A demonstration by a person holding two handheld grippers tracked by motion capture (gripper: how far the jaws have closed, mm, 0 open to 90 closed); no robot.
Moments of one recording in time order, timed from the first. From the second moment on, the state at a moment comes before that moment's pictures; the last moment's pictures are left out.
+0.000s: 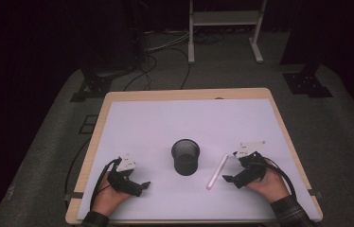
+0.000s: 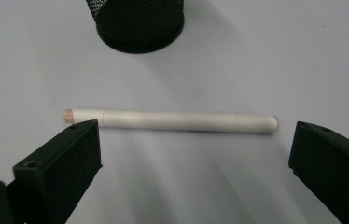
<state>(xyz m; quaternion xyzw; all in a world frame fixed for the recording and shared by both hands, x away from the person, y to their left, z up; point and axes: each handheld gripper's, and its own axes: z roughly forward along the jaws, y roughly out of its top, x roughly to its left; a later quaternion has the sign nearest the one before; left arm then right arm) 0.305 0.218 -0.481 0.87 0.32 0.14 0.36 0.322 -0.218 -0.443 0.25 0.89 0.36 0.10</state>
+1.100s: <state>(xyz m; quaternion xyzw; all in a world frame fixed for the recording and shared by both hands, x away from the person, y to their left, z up) 0.306 0.218 -0.481 0.87 0.32 0.14 0.36 0.339 -0.177 -0.464 0.18 0.93 0.32 0.06</state>
